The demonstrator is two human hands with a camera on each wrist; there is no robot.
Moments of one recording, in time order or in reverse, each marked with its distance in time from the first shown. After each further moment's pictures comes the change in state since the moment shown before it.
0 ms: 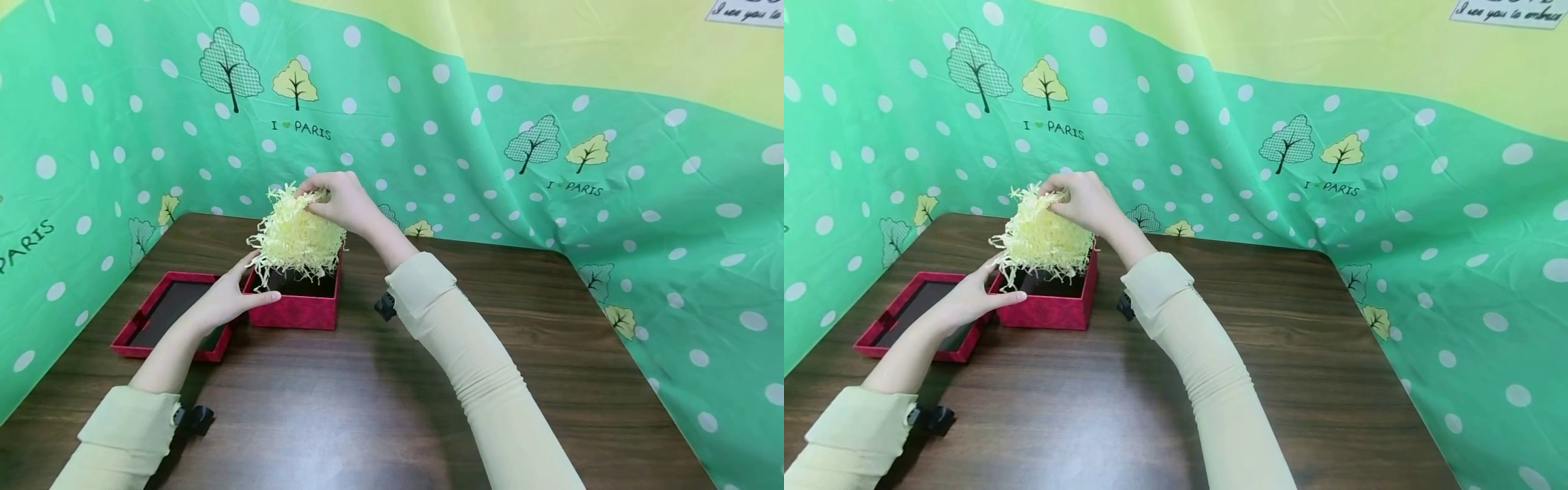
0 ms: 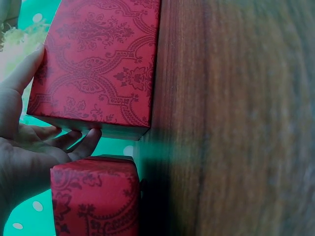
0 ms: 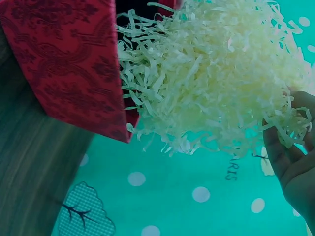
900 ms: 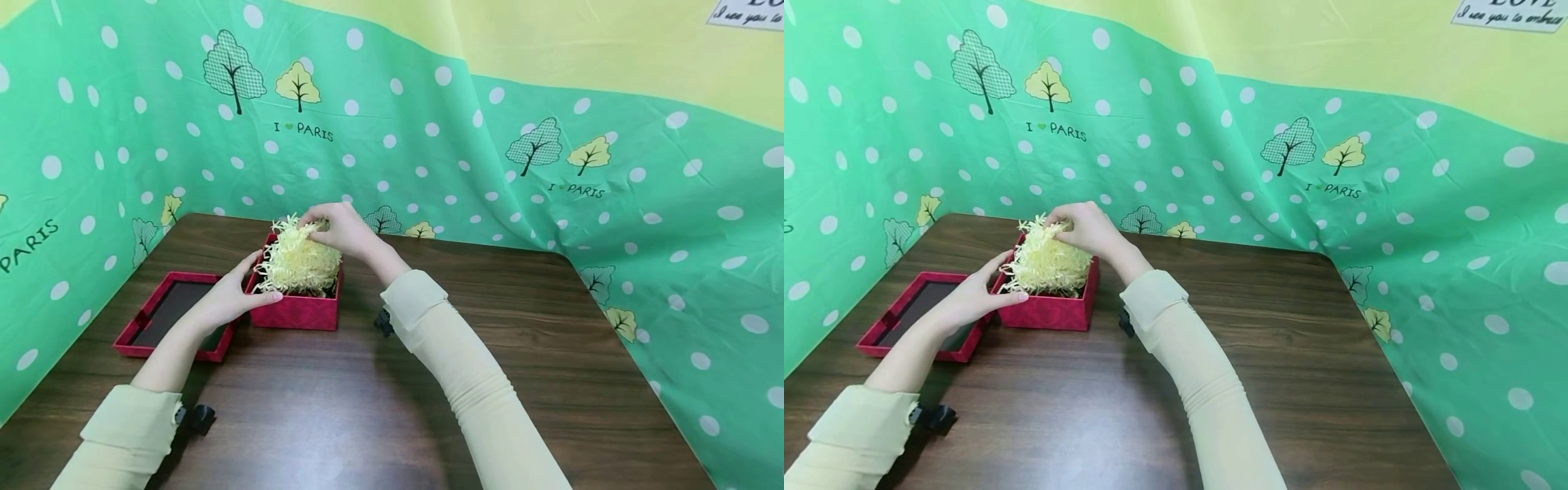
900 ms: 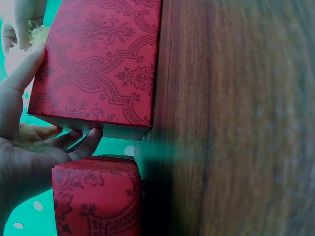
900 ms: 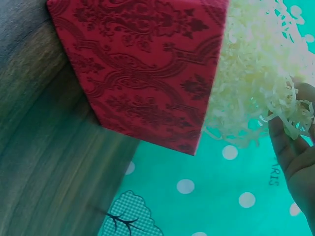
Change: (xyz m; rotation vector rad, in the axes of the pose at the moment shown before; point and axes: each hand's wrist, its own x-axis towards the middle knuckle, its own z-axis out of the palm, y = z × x) left_hand 0.000 0.000 -0.002 0.018 -0.008 0.006; right_hand -0.014 0.025 0.039 -0.046 -0.096 -0.008
